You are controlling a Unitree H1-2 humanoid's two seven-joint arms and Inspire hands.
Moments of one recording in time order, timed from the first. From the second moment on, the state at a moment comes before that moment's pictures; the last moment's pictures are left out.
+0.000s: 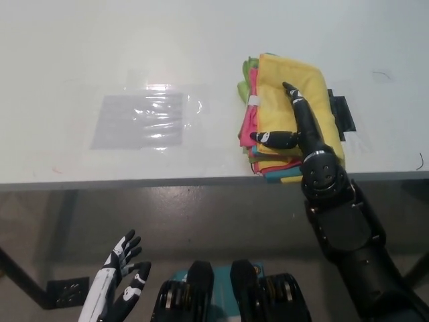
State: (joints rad) left_arm 0.16 0.11 -0.05 -0.10 0.11 -0.15 -0.05; right_arm -0.79 0.02 0.07 0.72 -0.33 0.22 -0.14
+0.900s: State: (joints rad) left_arm 0.14 0.11 -0.05 -0.10 0.12 -0.15 -0.05; right_arm -0.86 0.00 0.00 1.01 -0.32 -0.02 -0.45
